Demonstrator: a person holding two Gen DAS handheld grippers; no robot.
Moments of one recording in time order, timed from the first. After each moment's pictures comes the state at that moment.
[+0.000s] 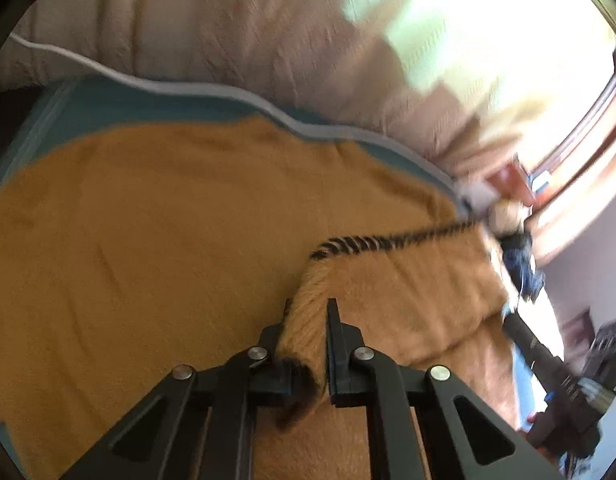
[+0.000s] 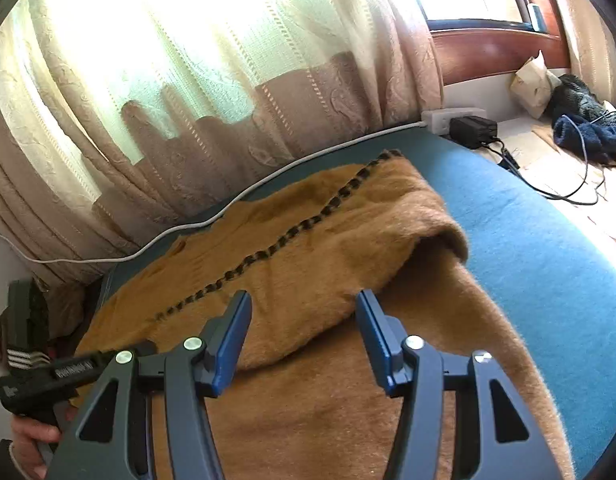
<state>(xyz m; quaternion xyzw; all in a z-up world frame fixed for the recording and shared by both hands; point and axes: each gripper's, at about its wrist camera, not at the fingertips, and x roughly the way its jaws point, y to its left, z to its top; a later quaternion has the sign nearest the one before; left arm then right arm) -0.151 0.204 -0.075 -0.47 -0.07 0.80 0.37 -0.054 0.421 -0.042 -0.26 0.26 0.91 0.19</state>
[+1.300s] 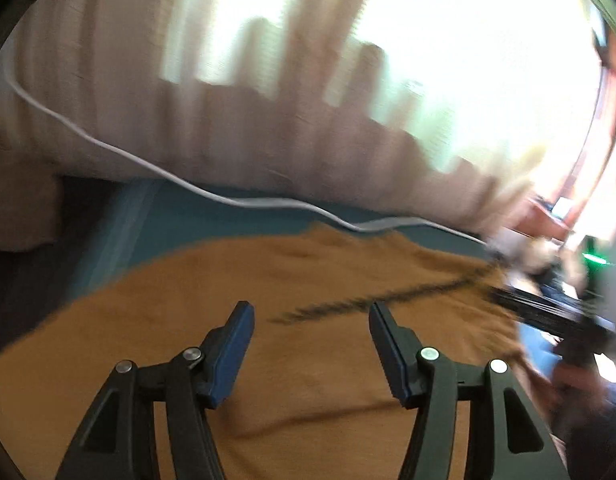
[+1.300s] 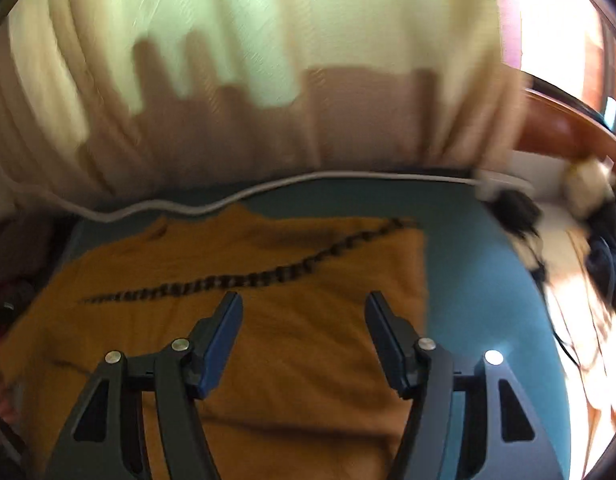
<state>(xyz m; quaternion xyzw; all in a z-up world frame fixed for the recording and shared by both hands) -0.151 0.166 -0.045 -0.36 -0.03 0.86 0.35 -0.172 0.451 -0.011 -0.38 0.10 0.91 0.15</state>
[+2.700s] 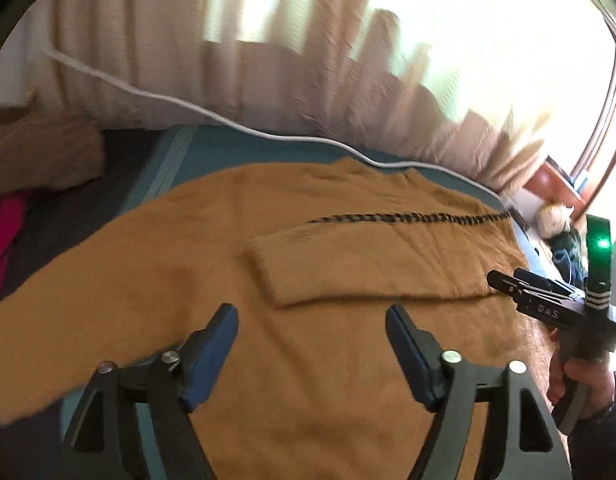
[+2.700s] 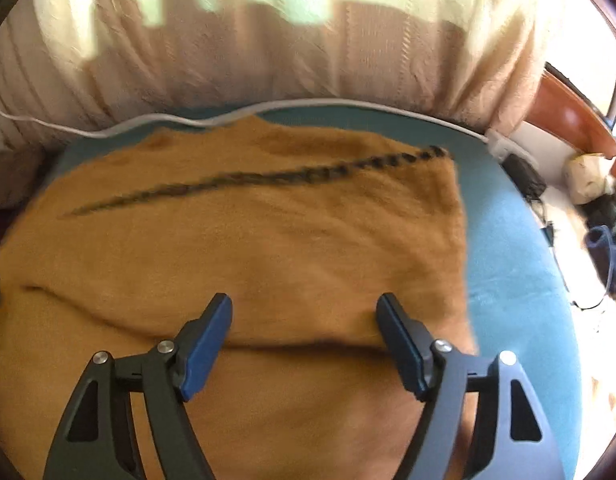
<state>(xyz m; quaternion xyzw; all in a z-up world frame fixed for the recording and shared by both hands) -0.101 0.098 -0.052 -0.41 -0.01 0.87 0.28 -0.138 0.394 -0.028 -0.42 0.08 0.90 0.12</state>
